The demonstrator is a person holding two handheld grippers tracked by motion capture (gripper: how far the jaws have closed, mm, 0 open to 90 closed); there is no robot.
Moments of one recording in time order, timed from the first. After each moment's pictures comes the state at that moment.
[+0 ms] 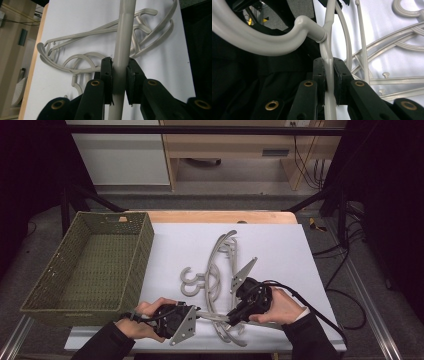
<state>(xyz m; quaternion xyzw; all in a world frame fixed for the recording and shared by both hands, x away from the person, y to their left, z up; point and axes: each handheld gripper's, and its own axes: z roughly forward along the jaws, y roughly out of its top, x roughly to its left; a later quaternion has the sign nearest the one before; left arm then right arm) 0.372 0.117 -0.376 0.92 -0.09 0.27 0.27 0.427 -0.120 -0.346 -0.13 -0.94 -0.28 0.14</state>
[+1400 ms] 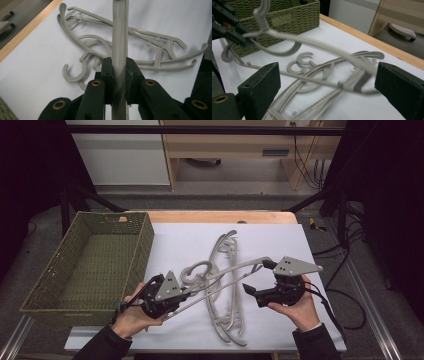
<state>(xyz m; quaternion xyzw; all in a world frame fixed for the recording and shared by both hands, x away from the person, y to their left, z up) 0.407 0.146 -0.348 0.89 0.21 0.19 0.36 0.419 -0.191 -0.342 -0.30 -0.79 -0.50 -0.21</state>
